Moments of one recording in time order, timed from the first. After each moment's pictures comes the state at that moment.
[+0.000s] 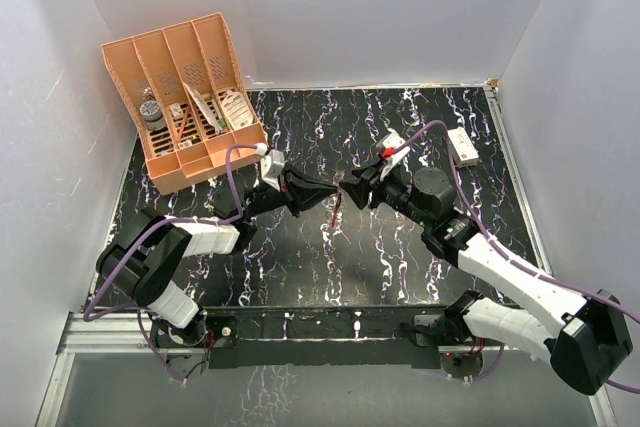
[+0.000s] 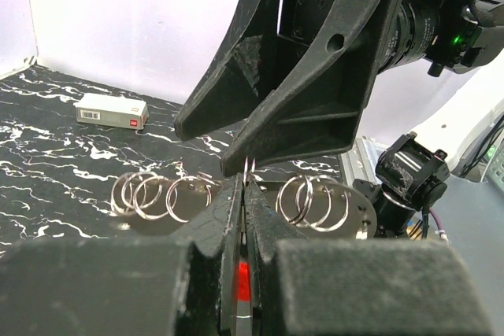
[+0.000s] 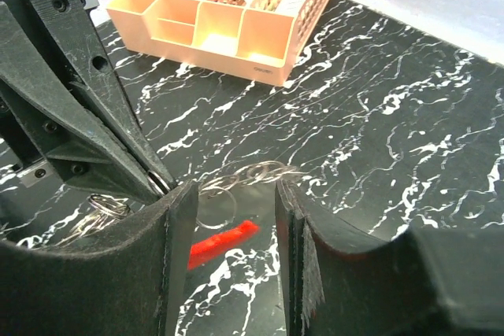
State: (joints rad) left arm -0.60 1.56 0.53 1.44 0.73 -0.49; right arm 0.63 0.97 0.65 0.27 -0.19 0.07
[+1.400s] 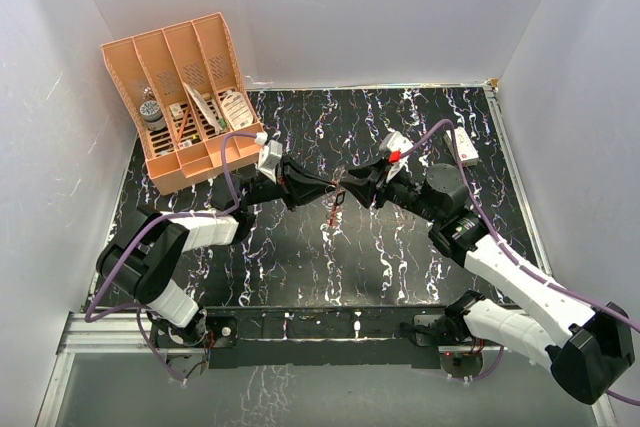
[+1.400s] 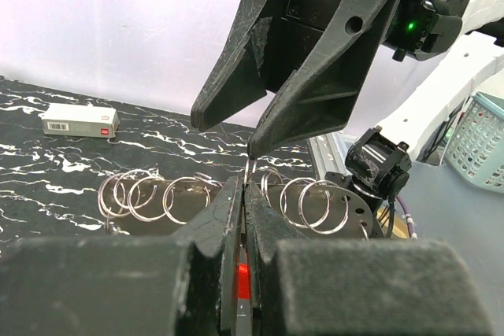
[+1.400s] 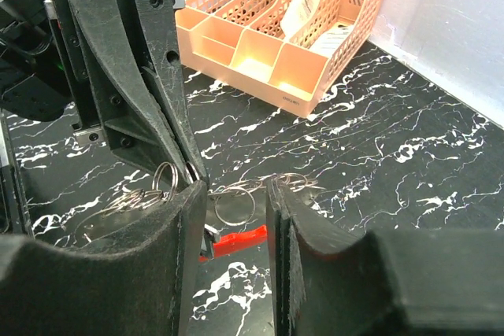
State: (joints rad) left arm -0.56 1.57 0.60 1.45 0.87 -0.59; right arm 0.59 0.93 0.68 0.26 -0.38 0.00
